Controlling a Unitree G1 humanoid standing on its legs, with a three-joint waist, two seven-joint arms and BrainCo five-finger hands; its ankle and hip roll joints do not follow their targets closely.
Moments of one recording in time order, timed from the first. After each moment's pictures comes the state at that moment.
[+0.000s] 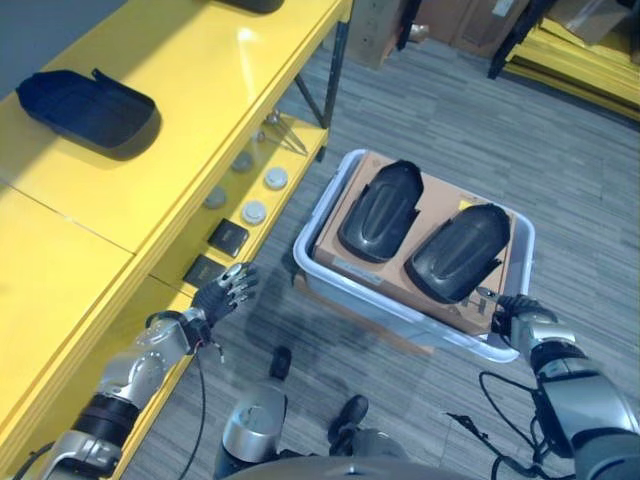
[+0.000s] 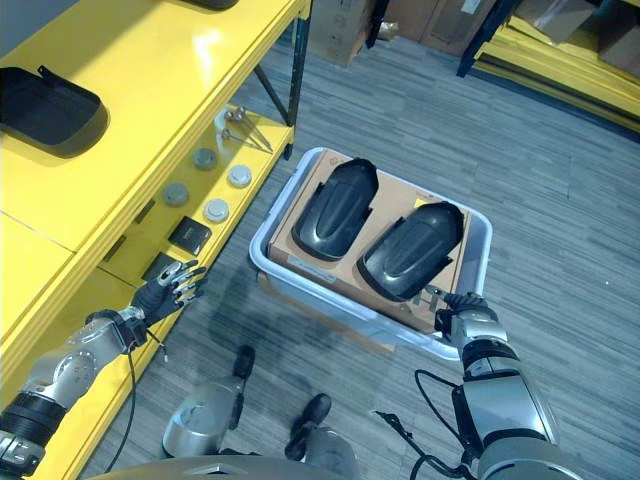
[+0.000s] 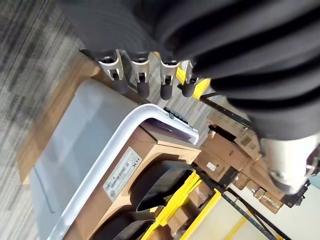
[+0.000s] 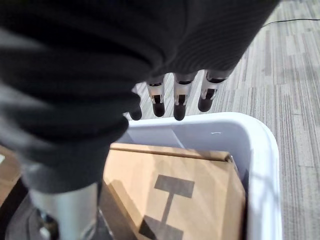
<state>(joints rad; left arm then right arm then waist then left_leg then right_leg) -0.12 0.56 -0.24 0.17 -0.90 0.29 -0.26 -0.55 -0.63 0.10 1.12 0.42 0.25 -0.28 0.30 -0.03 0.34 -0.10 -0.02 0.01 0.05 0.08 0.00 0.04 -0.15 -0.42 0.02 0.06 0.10</state>
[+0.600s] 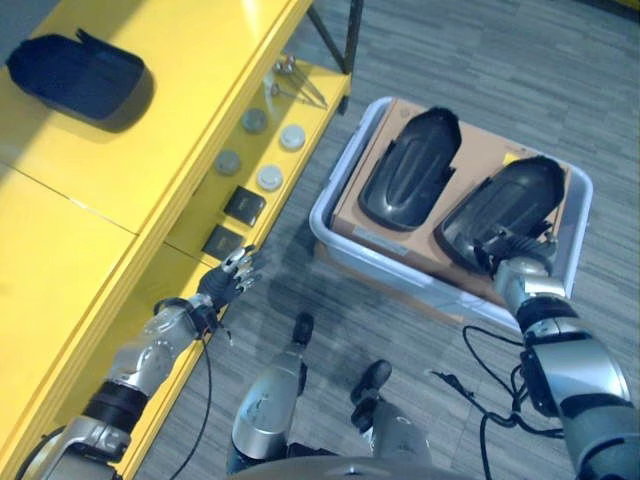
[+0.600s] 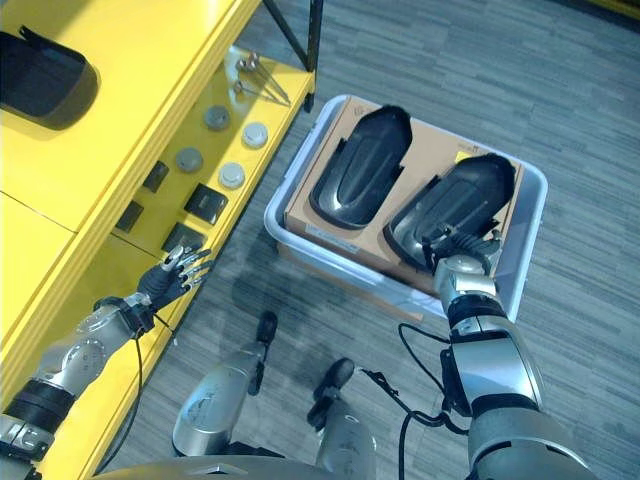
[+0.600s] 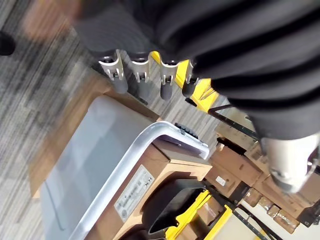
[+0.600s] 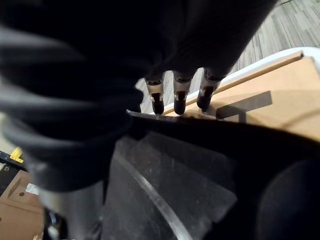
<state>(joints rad) -0.20 0.54 -0.29 0.19 -0.95 0.21 -0.24 -0.77 -0.63 0.15 1.07 0.52 0.15 -0.58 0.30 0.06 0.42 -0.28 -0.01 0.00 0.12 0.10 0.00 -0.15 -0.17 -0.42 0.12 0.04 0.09</state>
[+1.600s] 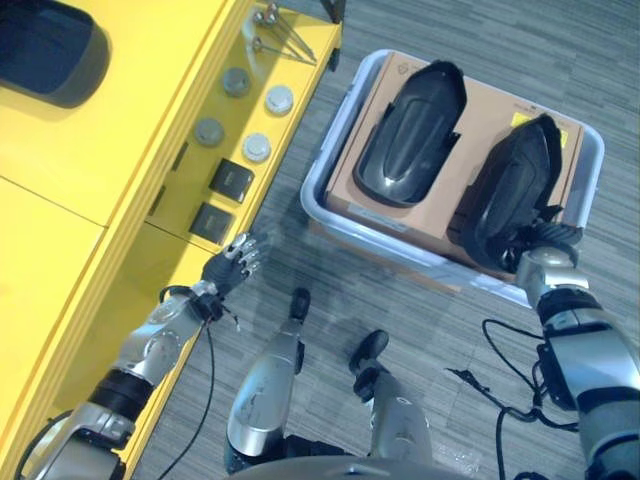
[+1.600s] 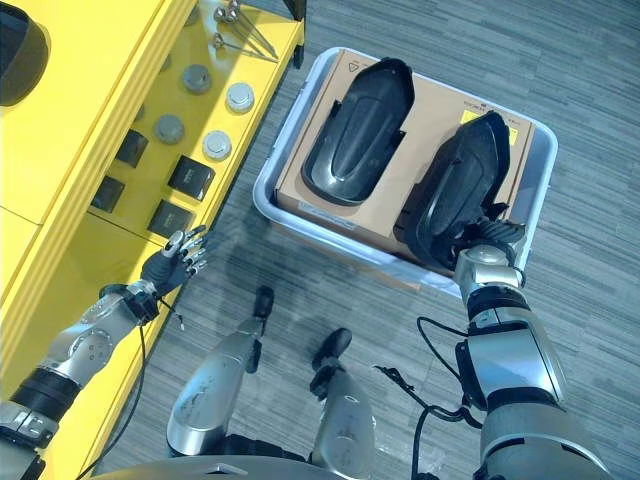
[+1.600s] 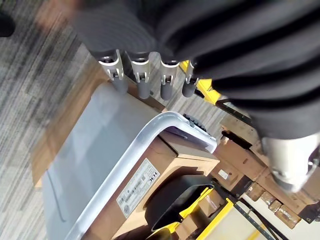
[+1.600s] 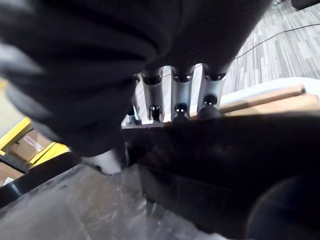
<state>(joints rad) -0.25 0.55 -0.32 0.21 -1.00 0.11 -0.25 -0.79 -0.70 0.19 1.11 0.52 0.11 -0.52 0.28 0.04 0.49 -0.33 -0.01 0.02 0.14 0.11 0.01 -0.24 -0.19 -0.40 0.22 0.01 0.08</state>
